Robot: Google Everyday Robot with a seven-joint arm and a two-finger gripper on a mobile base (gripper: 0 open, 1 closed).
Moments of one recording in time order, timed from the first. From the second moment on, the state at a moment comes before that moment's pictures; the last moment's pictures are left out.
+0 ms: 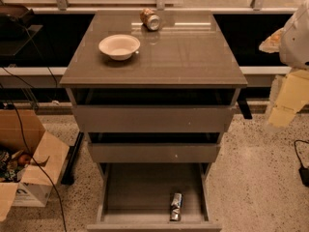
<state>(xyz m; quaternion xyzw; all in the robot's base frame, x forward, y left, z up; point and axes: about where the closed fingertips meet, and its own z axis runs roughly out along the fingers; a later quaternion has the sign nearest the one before) 0.438 -0.217 0.976 -0.60 0.78 -0.03 0.16</state>
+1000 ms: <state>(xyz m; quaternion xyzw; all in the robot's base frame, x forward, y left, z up) 0.444 -0.194 0.951 -0.55 0.80 0.04 0.23</state>
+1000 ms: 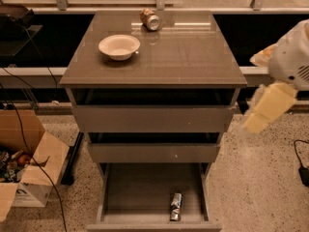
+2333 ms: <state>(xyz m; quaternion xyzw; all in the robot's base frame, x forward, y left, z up) 0.472 -0.138 0.841 -0.50 0.78 0.19 0.31</state>
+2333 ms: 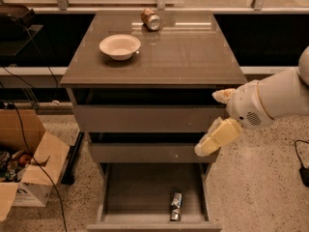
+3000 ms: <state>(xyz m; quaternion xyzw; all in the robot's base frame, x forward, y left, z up) 0.462 -0.134 0.744 -0.46 0.81 0.23 0.28</state>
